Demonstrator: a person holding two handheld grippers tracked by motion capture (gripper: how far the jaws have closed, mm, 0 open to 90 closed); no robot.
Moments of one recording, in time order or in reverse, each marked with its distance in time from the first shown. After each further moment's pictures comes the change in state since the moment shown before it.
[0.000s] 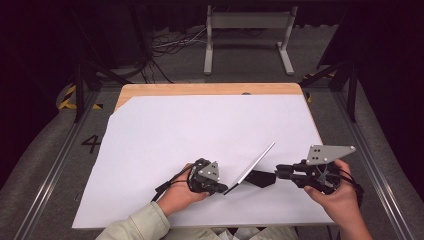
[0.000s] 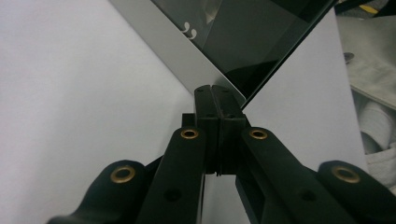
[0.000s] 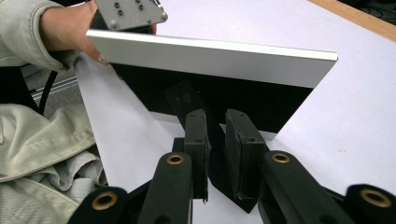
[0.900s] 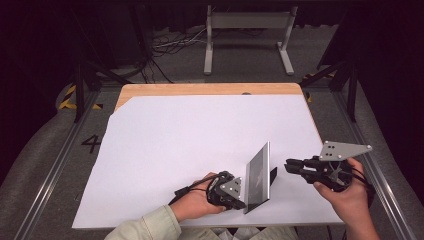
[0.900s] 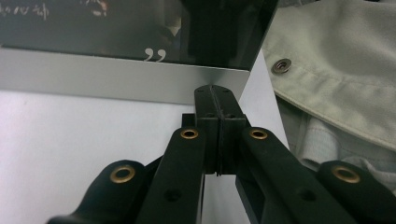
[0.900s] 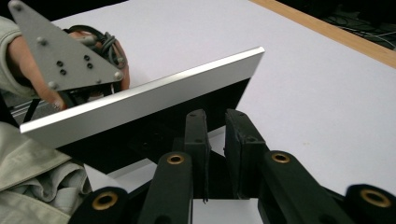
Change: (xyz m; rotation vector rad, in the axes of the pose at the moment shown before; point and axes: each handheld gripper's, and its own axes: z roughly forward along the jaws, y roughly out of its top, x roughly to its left) left arm -0.030 0.035 0.034 0.060 -0.153 0.173; right arm -0.008 -0.003 -0.021 -0.045 -0.078 0.033
